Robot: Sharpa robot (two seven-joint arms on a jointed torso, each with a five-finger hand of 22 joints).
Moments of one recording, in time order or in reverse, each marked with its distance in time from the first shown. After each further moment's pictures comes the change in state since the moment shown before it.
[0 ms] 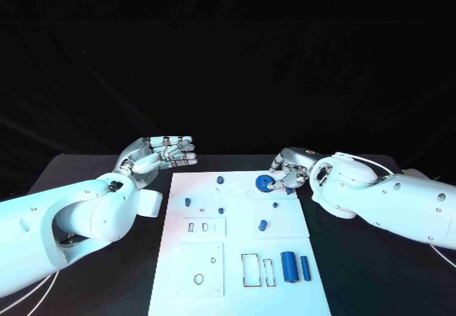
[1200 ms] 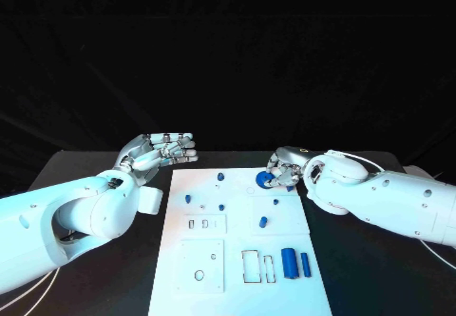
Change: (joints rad) left arm 0.000 -0.002 0.000 0.004 0.001 0.002 0.000; left_hand 0.000 0.000 0.003 -0.003 0.000 0.000 0.000 -0.004 0.000 0.000 0.000 0.000 0.000 0.000 0.000 -0.004 0.000 0.000 0.000 0.000 0.000 -0.001; right arm -0.009 0.045 -0.001 -0.042 -0.013 0.025 -0.002; right_hand 0.034 0.034 0.020 0.000 0.062 0.013 -0.006 0.039 0.011 0.047 -0.008 0.072 0.000 0.000 0.000 0.015 0.000 0.000 0.018 -0.004 0.020 0.000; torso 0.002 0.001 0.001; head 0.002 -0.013
